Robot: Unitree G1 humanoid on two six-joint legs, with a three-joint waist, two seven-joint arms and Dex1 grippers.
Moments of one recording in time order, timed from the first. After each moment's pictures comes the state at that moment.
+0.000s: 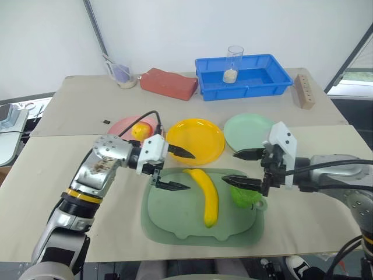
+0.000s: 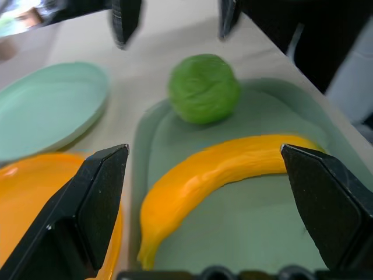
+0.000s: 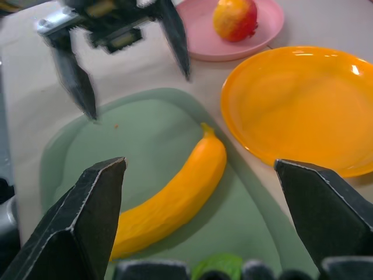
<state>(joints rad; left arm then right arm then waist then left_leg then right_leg) -0.66 0.52 -0.29 0.19 -0.27 0.00 -1.45 -0.31 -0.93 -0.15 -0.63 0.85 1.04 0.77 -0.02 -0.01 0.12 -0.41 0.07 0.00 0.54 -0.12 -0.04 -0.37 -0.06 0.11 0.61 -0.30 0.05</state>
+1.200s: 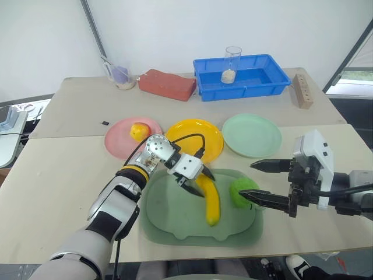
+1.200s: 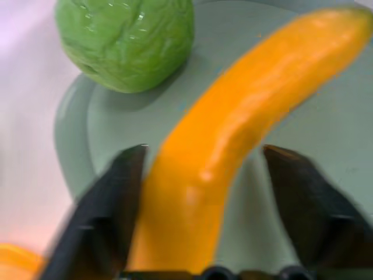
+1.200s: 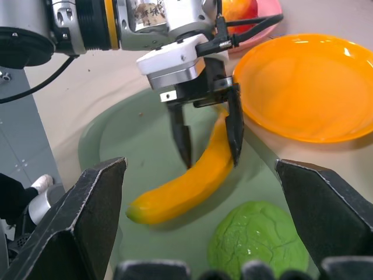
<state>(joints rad) -0.94 0.22 -0.43 0.98 0.00 -0.66 -1.59 -0.10 -1.08 -0.43 -0.78 1.23 1.08 0.59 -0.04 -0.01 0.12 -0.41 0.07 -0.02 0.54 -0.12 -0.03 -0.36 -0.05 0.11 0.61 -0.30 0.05</state>
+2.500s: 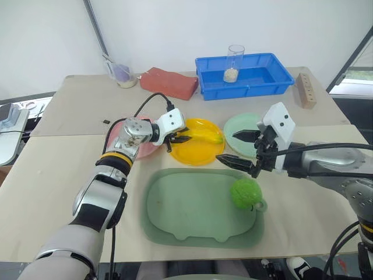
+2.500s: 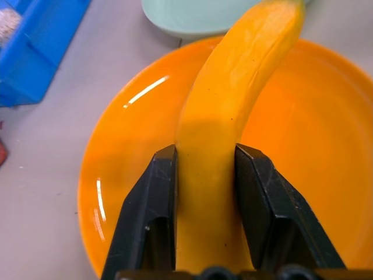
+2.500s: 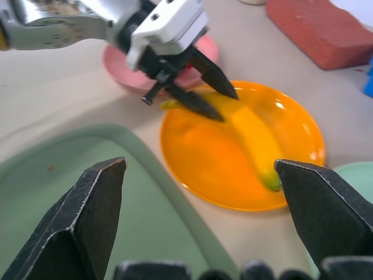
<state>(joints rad) -1.02 0.32 -0.27 1.02 0.12 -0.25 -0.96 -0.47 -0.89 -0.02 -0.62 0.92 1.04 0.39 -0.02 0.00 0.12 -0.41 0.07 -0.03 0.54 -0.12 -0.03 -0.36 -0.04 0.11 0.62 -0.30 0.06</state>
